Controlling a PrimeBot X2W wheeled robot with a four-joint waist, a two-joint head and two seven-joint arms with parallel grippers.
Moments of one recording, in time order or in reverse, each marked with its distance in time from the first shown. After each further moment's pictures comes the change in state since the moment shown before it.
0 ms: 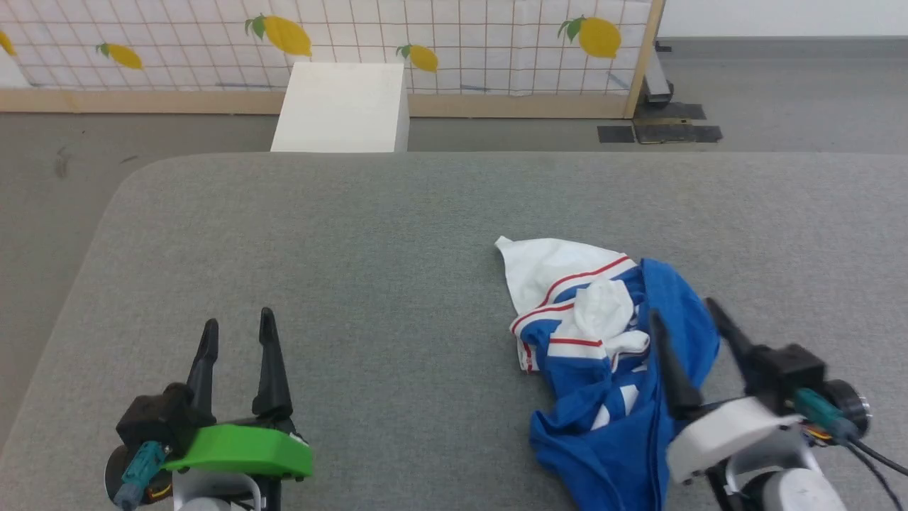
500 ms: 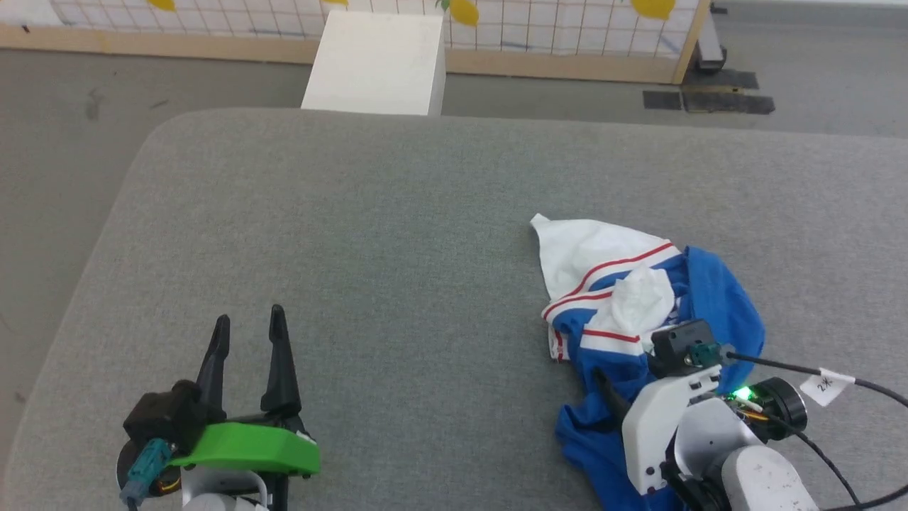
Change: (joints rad) left arm -0.004 -0.089 0.090 0.030 0.071 -0.120 0.000; right arm -0.086 0.001 0.121 0.096 0.000 0.000 0.506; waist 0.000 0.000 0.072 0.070
